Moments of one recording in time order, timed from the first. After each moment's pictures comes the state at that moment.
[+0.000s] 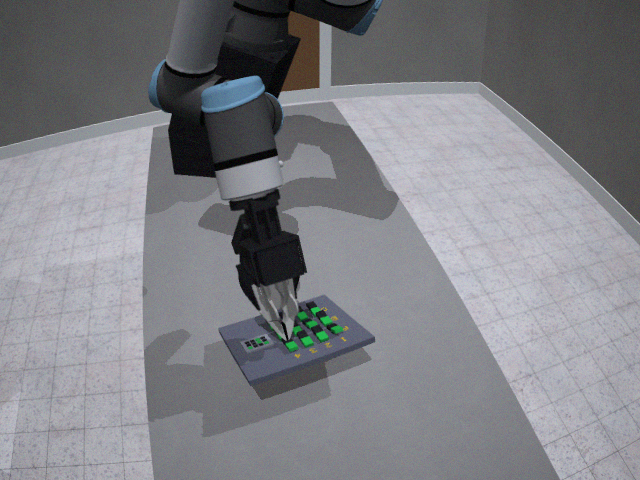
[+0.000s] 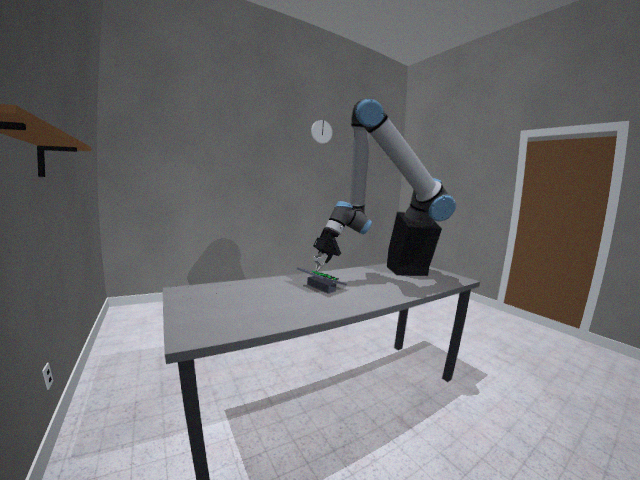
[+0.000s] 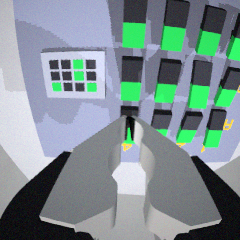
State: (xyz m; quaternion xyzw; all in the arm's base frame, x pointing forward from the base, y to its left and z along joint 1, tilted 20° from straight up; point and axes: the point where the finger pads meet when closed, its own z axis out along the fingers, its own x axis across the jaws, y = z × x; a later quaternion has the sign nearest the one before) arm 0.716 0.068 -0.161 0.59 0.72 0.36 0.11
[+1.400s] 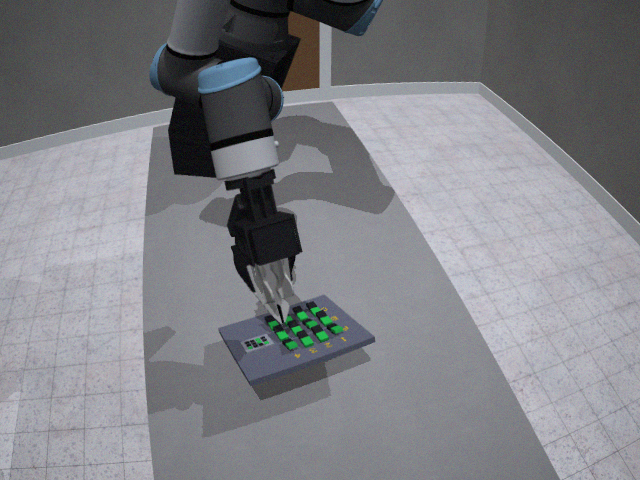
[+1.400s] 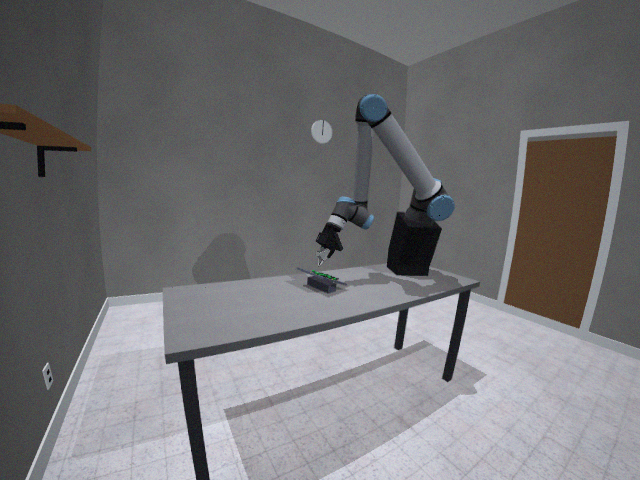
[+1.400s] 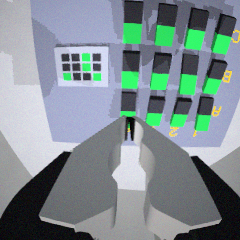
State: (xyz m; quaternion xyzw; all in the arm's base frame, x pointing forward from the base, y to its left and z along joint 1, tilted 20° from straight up) arm 0.700 0.057 -0.140 0.59 0.72 0.36 0.11
